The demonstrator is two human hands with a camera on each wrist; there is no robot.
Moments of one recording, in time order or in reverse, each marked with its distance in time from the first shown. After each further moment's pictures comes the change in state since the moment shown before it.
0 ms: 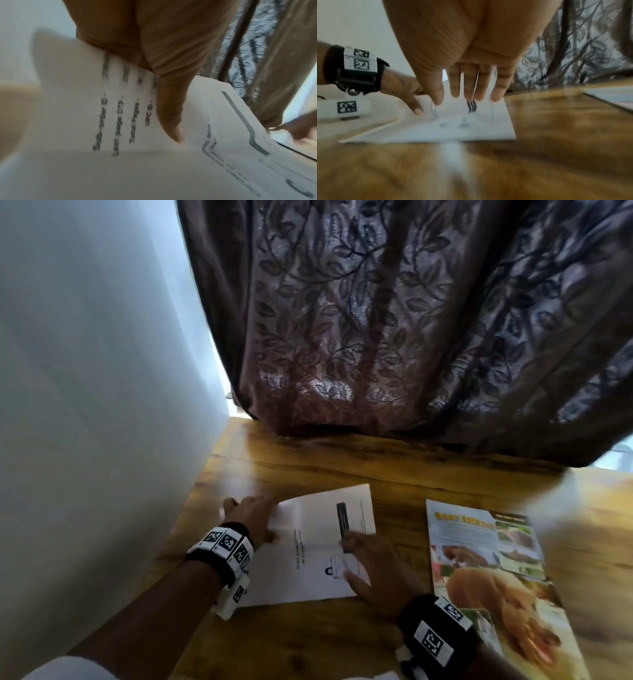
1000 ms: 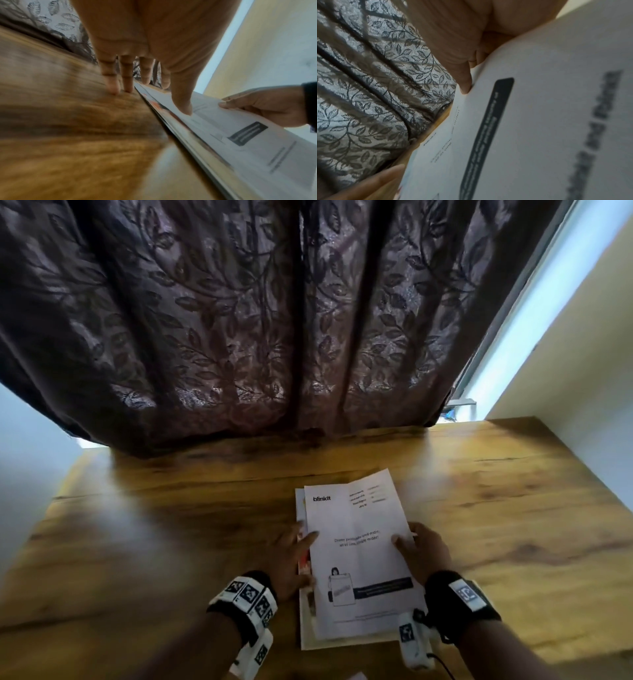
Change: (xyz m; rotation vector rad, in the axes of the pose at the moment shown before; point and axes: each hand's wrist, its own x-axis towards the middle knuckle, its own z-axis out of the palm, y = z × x) left_hand 0.000 0.273 0.104 -0.111 -0.157 0.488; right_hand -0.143 0.253 -0.062 0.560 0.386 0.867
